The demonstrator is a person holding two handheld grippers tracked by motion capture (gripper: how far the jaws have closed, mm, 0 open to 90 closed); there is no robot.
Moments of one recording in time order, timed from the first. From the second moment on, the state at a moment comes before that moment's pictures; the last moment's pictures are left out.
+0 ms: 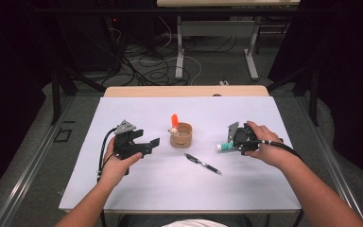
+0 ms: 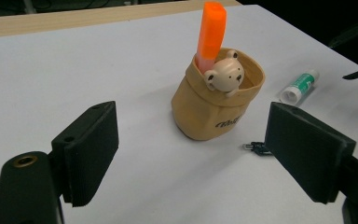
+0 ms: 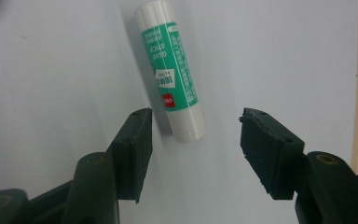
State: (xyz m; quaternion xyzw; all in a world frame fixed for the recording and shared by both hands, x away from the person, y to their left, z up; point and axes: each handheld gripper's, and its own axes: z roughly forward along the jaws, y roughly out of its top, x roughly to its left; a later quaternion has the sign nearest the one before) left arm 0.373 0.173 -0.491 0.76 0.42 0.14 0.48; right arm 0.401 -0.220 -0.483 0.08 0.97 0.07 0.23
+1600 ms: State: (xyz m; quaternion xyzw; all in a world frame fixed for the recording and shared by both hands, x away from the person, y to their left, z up) left arm 0.375 0.169 -0.501 0.76 0.43 0.13 0.47; right arm 0.425 -0.219 -0.525 0.00 0.97 0.04 0.22
